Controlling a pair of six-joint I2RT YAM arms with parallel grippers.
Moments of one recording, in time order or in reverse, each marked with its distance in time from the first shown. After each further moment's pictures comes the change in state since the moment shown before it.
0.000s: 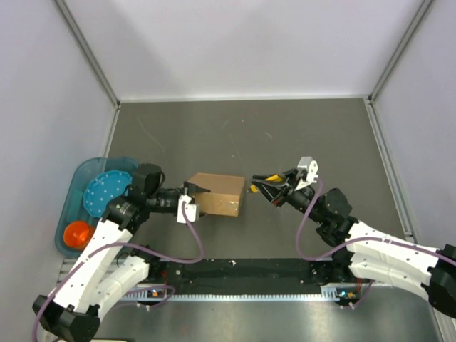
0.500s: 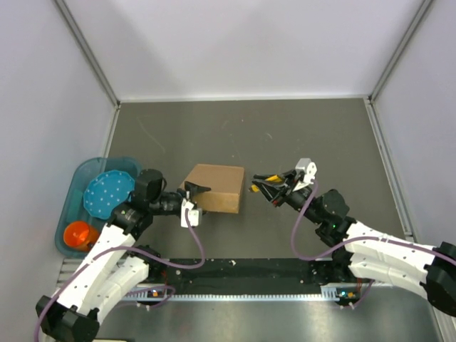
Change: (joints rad) left arm -0.005 -0.045 -0.143 0.194 -0.063 0.037; right arm 0.000 0.024 -0.027 0.029 0.045 -0.034
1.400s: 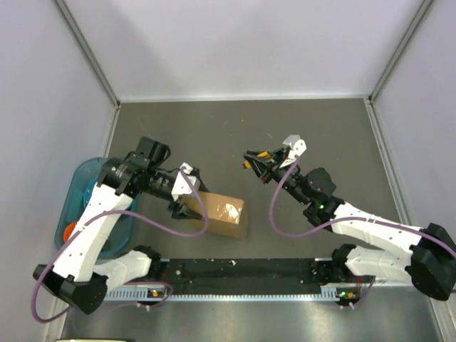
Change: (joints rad) left arm -0.021 0.353 0.694 -0.787 0.234 -0.020; right arm -0.036 0.214 0.250 -0.049 0.086 -0.077
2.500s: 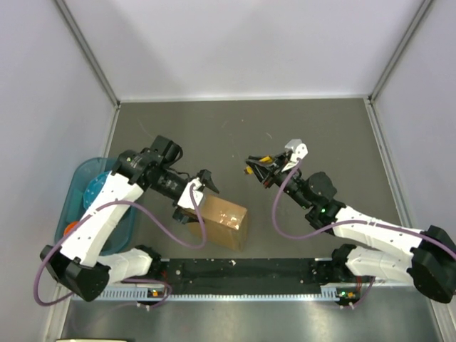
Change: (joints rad) left arm -0.060 0.086 -0.053 -0.076 -0.102 0.369; right arm 0.000 -0.025 -0.055 0.000 0.006 0.051
